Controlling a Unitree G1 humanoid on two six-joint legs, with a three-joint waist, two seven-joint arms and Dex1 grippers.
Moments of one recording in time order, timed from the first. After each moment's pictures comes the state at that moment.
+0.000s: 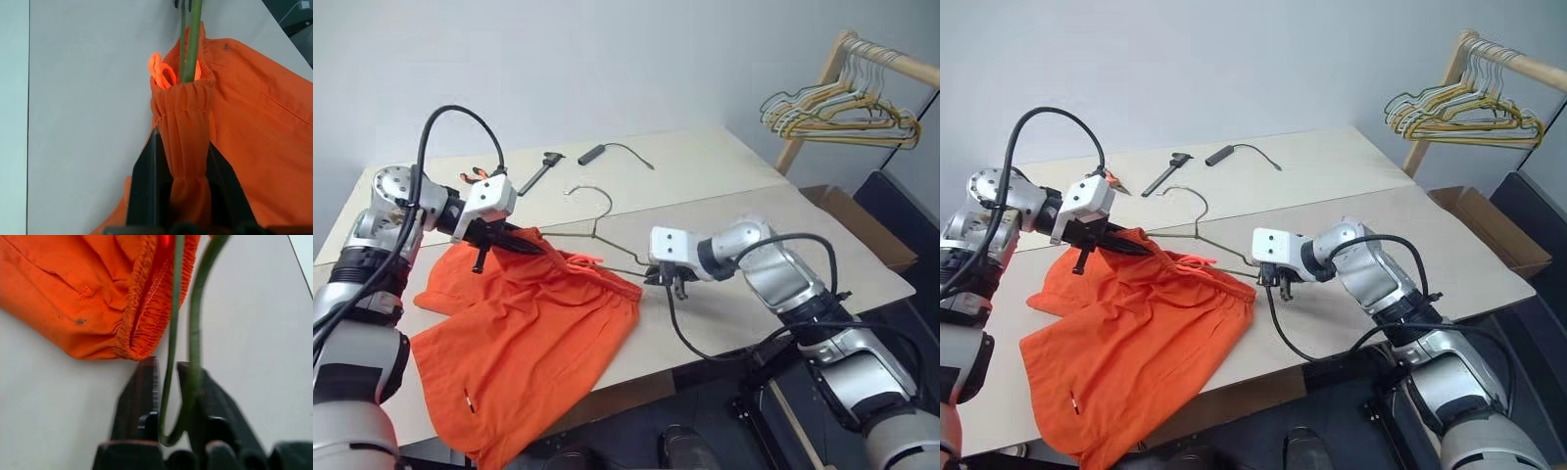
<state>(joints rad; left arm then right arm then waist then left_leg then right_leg) -0.98 0.89 -0.37 0.71 -0.27 -0.07 -1.61 -0.80 -0.56 0.50 0.07 -0.08 0.45 1.15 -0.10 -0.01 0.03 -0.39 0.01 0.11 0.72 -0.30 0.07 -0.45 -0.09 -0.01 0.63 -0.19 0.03</state>
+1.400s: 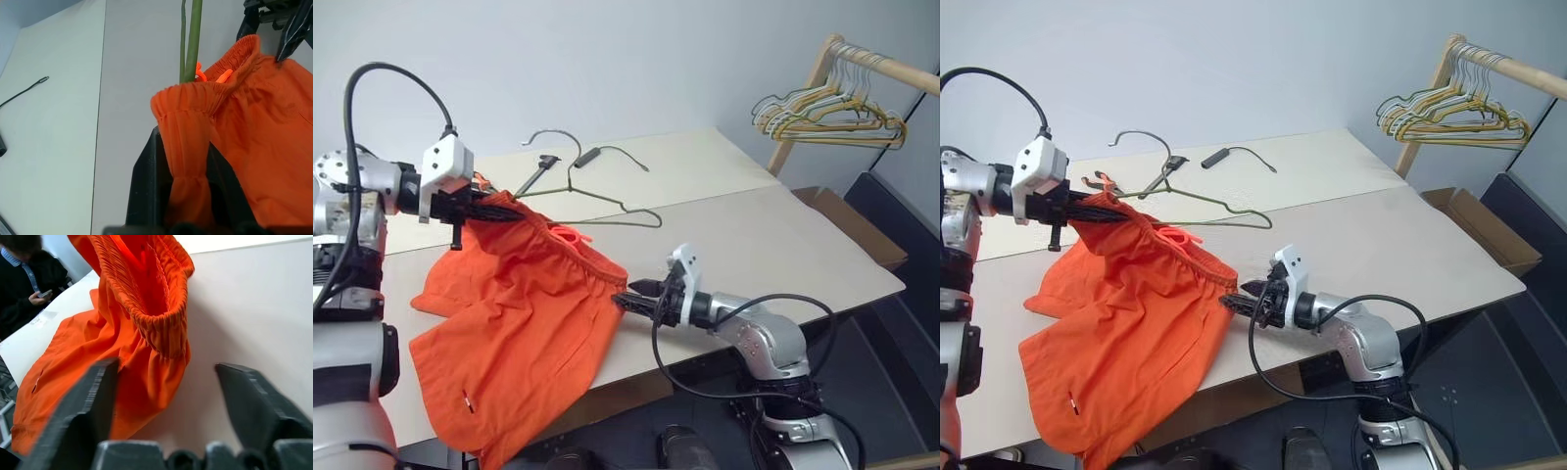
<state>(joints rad) -0.97 0.89 -0.07 0.70 -0.20 -0.04 -1.61 -0.35 -0.17 0.07 -0.14 0.43 0.88 0.74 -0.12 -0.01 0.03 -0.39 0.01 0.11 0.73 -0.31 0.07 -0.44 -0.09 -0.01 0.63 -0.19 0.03</state>
